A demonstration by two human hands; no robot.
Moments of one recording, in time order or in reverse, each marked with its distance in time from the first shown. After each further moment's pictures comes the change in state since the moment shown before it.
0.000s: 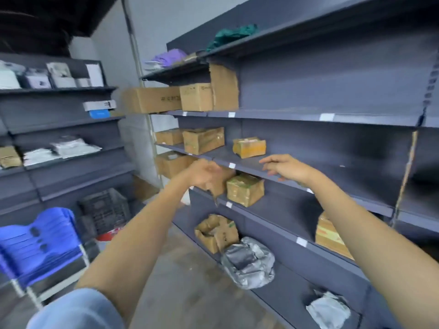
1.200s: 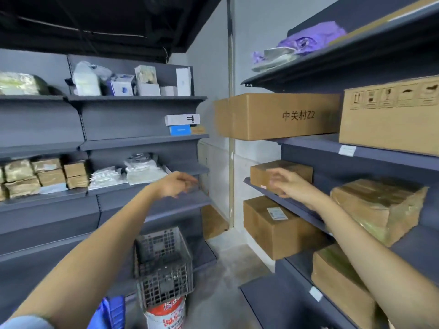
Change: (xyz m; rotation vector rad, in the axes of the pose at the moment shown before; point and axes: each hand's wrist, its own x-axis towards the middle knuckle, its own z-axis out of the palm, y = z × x) left_hand 0.457 -0.392 -0.626 0.294 0.361 -0.227; right_hand 0.762 -0.225 0.420 0.115 -0.269 -0.285
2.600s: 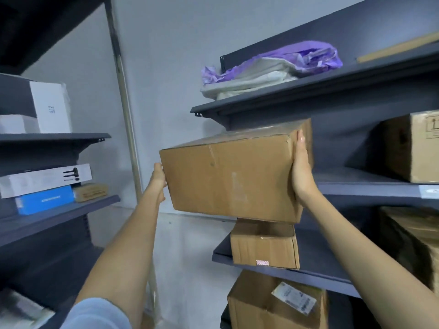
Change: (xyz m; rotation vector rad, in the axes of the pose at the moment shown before) left_hand 0.587 -0.025 -0.095 -0.870 -0.102 0.136; right_hand 0.407 -0.040 0.025 0.160 1.156 -0.110
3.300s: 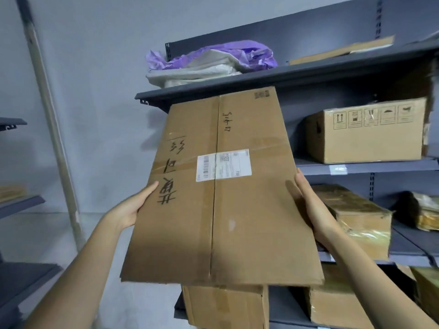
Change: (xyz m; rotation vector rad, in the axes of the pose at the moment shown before) left_hand -0.042 -0.061 0.023 0.026 -0.659 -0.170; right_hand -0.122 0.000 -0.105 0.058 -0.052 0.229
